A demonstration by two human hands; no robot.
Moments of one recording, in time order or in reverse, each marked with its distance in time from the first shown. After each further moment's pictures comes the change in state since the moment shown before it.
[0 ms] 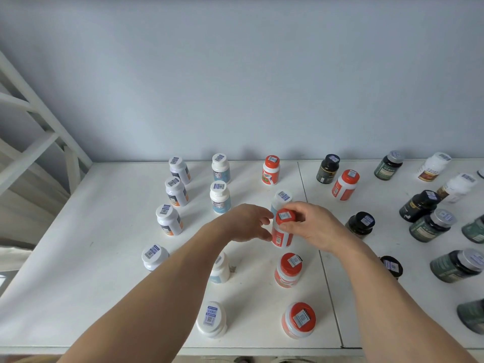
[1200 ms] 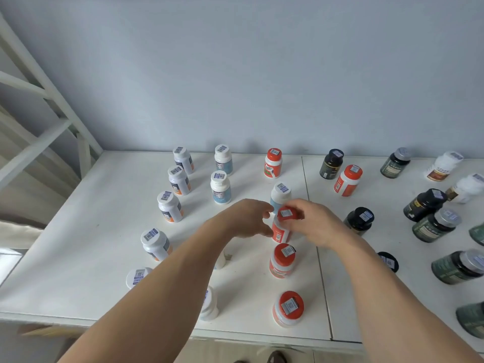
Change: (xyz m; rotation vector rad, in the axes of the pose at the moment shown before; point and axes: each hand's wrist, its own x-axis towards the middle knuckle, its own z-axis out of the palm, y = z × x) left_hand -0.009 0.017 0.014 0.058 0.071 -0.078; right_hand -0.006 0.009 -0.002 -0.102 -0.049 -0.015
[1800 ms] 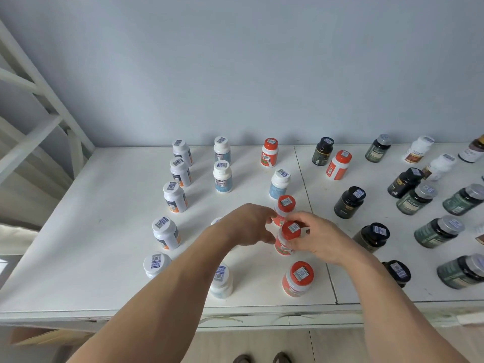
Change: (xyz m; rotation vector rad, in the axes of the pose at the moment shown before) left_hand -0.050 -0.010 0.023 0.011 0.001 0.133; right_hand -0.071 -0.003 0.038 0.058 -0.018 0.093
